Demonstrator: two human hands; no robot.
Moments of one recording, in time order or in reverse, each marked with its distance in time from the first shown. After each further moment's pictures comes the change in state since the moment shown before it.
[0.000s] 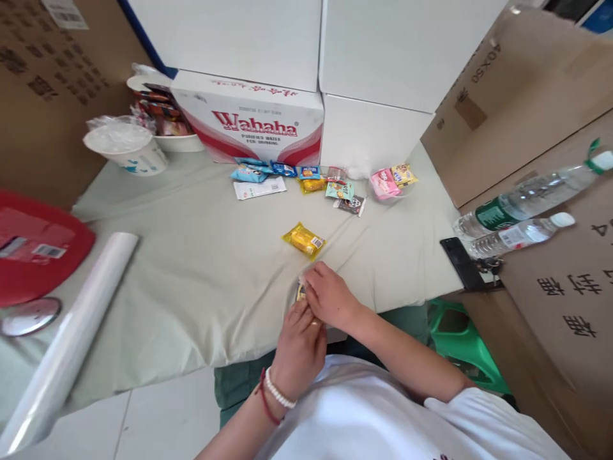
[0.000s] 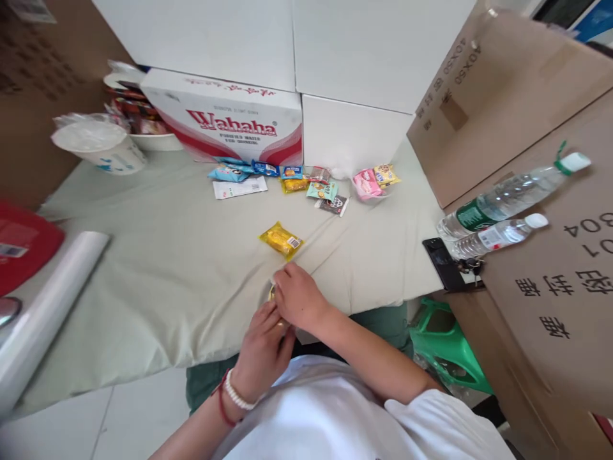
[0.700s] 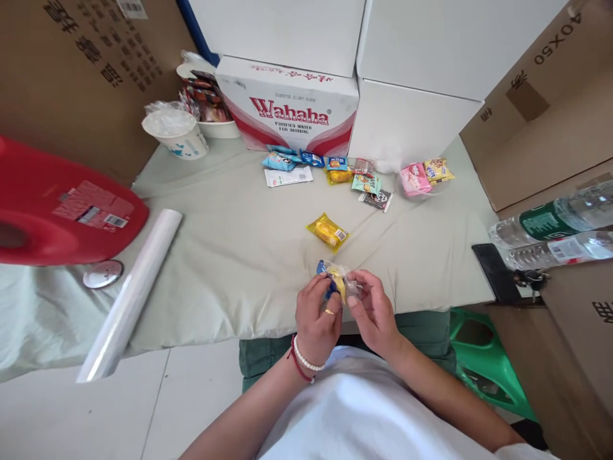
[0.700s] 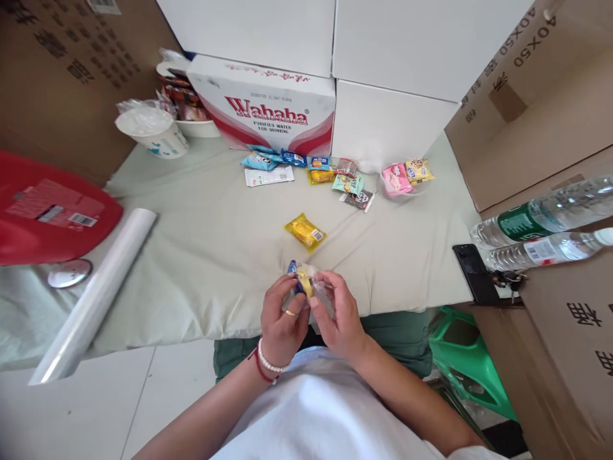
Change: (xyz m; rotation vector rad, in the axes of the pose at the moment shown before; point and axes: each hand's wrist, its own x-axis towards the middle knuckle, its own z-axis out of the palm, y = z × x) left_hand 0.020 -0.002 0.014 0.076 0.369 -0.073; right_hand -0.067 0.010 0.004 0.596 0.334 0.043
